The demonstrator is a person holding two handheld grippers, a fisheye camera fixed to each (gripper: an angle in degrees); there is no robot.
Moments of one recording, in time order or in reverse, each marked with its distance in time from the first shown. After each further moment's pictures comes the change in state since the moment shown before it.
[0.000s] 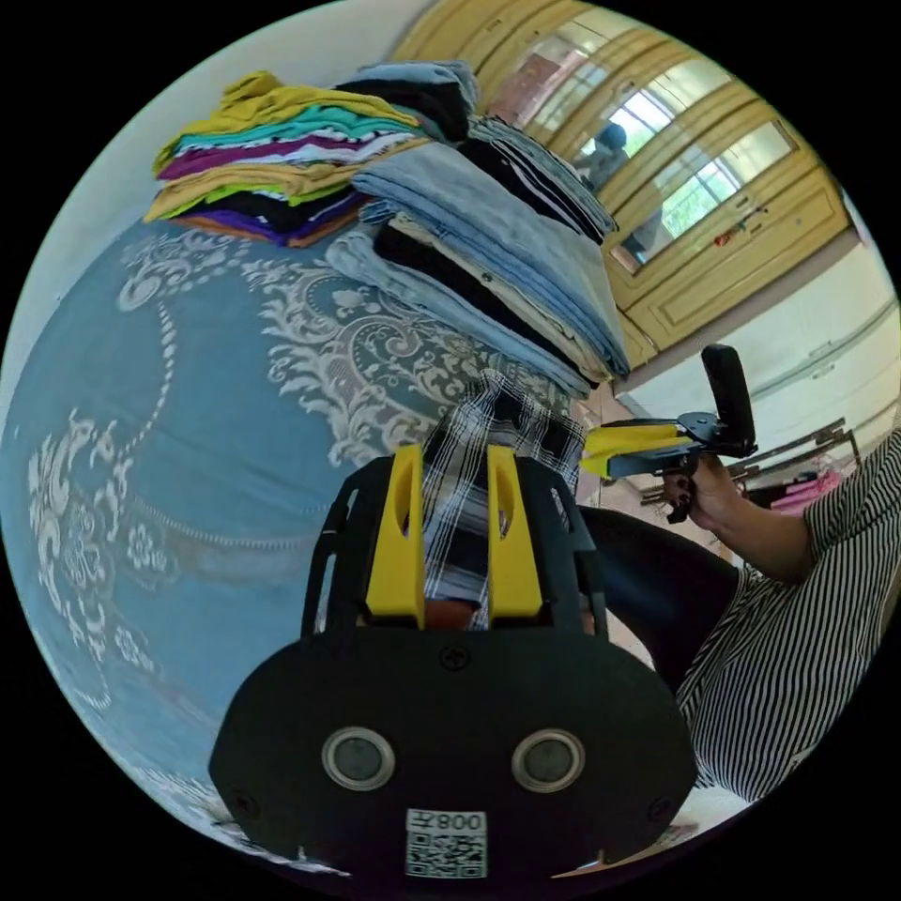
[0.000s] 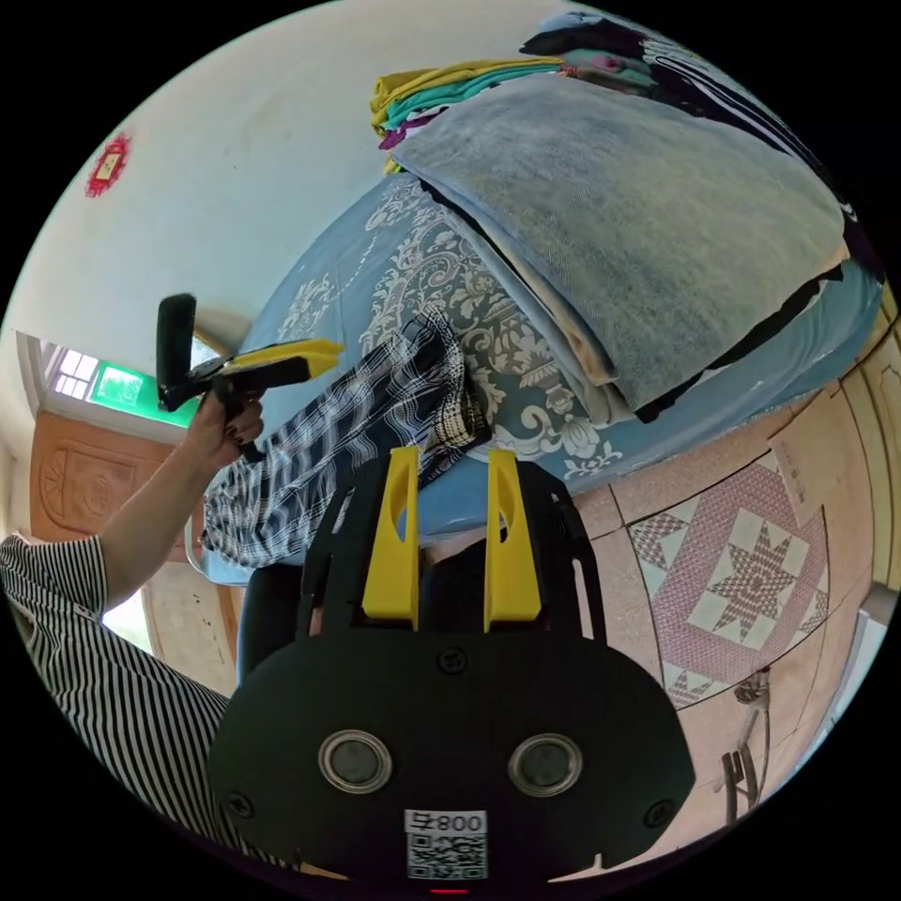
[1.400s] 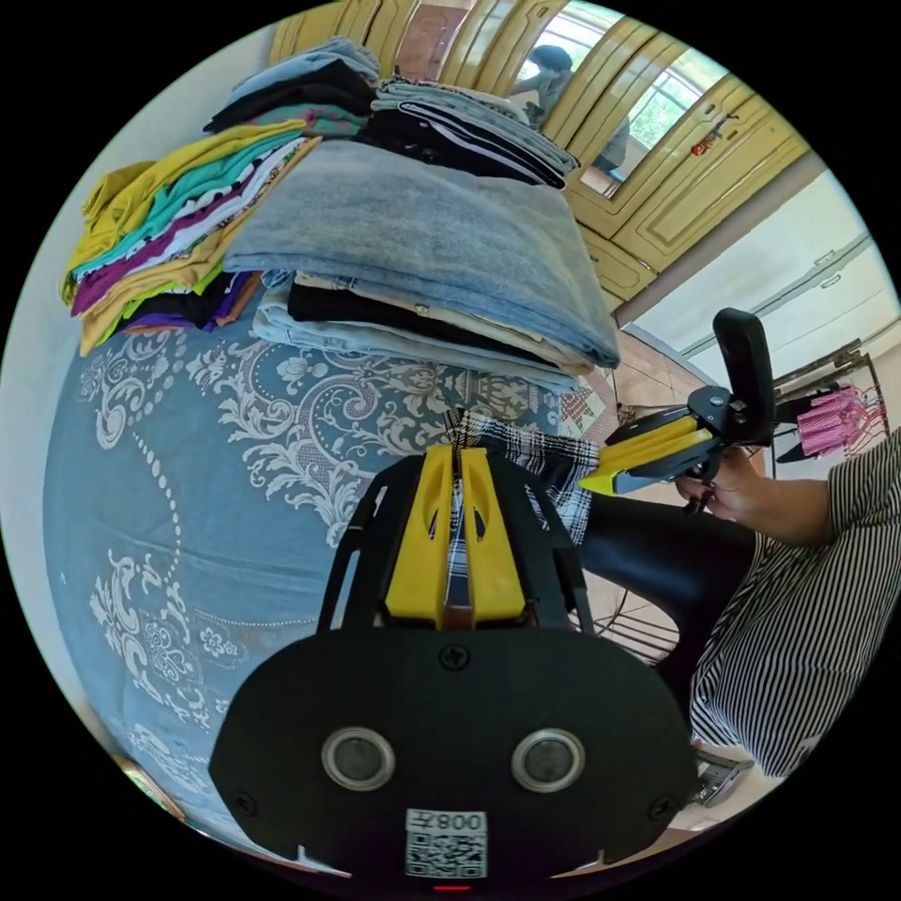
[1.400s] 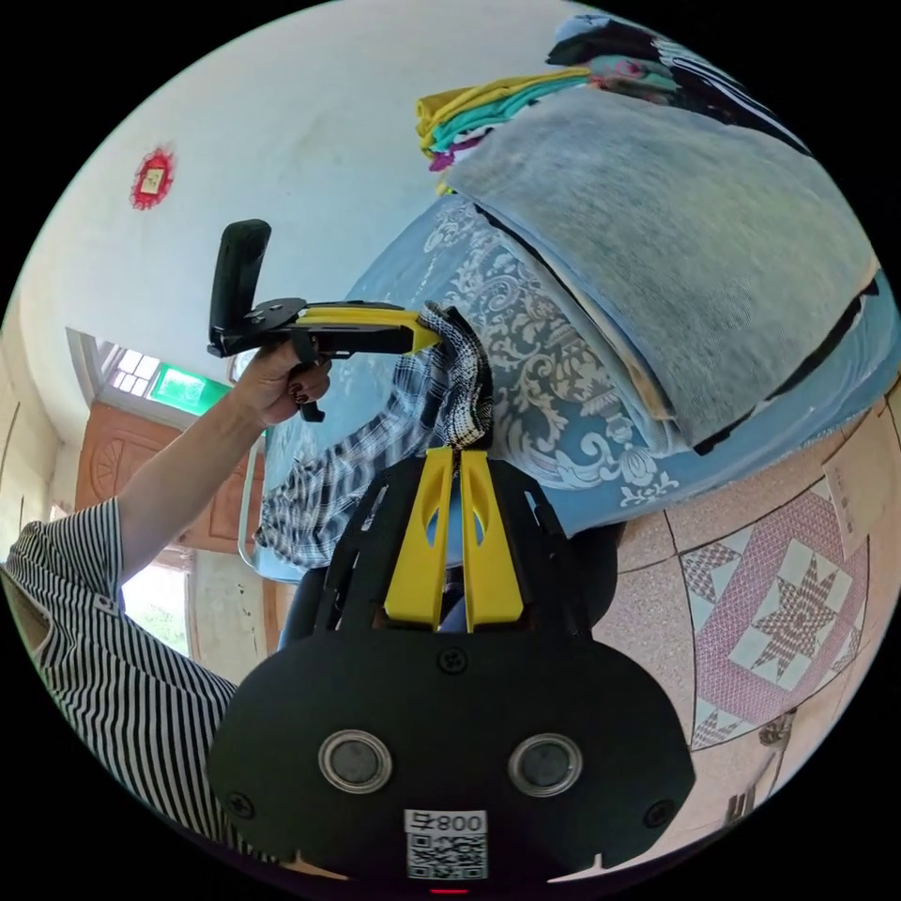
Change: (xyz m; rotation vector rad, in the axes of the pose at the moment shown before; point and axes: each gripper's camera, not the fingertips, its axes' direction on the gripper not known) left arm 0.024 -0.136 0.014 -0.124 -0.093 0.196; right arm 0.031 0.023 -0.037 0.061 -0.198 -0.069
